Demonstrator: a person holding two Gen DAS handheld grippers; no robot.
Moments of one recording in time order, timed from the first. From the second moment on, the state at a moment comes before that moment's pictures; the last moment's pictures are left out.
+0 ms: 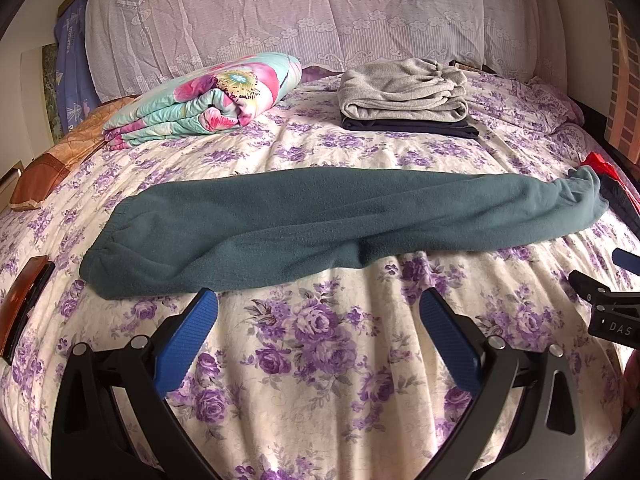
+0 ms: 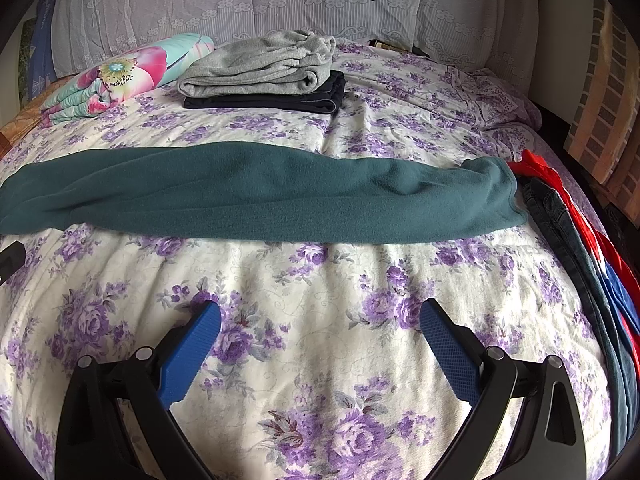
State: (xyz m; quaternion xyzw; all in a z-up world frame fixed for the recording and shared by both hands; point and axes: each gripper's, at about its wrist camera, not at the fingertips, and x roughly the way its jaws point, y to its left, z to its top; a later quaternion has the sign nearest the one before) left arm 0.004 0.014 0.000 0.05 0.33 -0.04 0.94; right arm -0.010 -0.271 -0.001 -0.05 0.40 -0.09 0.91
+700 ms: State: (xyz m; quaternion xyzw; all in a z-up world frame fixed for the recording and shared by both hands) left arm 0.025 0.064 -0.030 -0.03 0.45 -0.12 0.88; right arm -0.006 -0.294 -0.015 0.03 0.44 -0.06 0.90
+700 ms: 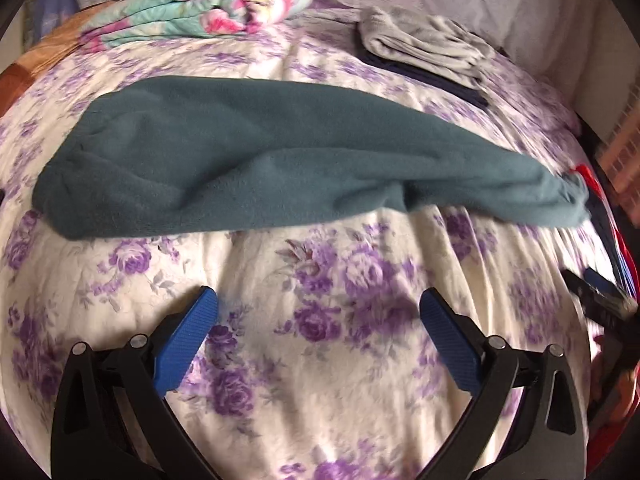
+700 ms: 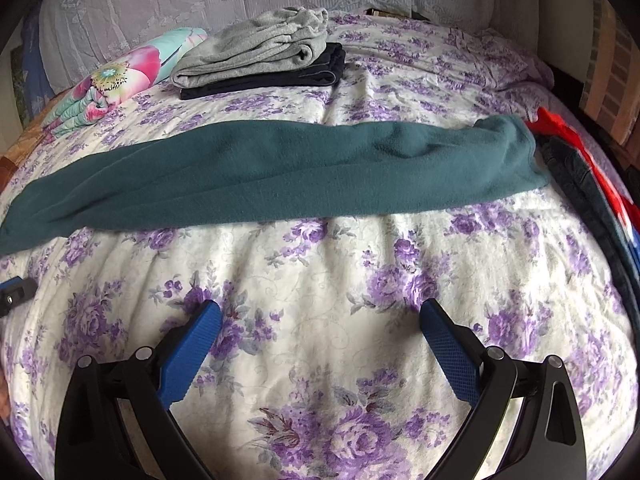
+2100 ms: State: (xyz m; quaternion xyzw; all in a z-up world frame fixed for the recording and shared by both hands) left arm 0.040 0.148 0.001 -0.23 0.33 -0.11 0.91; right arm -0.111 -0.425 0.052 0.29 0.25 0.07 0.92
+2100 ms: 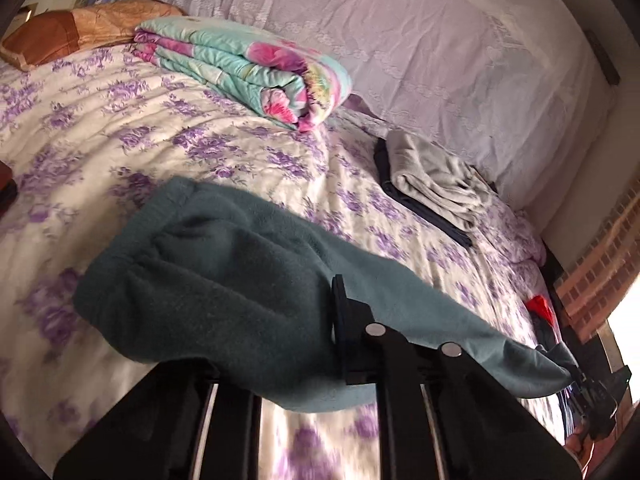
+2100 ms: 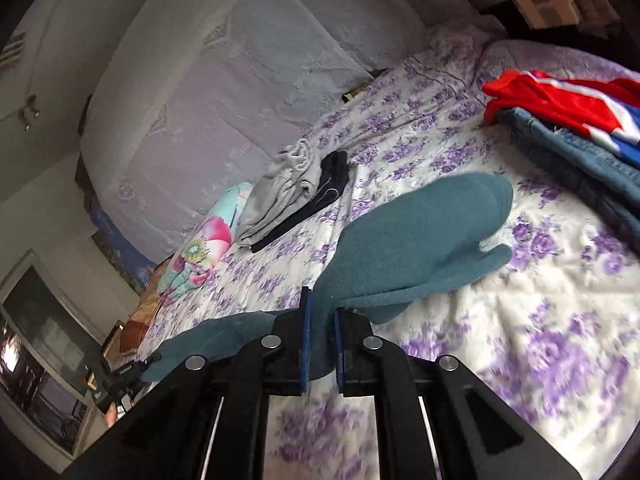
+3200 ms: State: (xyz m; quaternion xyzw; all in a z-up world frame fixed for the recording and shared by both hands) left arm -0.054 0.212 0.014 -0.26 0.38 -0.09 0.88; right arm -0.172 -0.470 -0.002 0.34 0.30 0.04 0.89
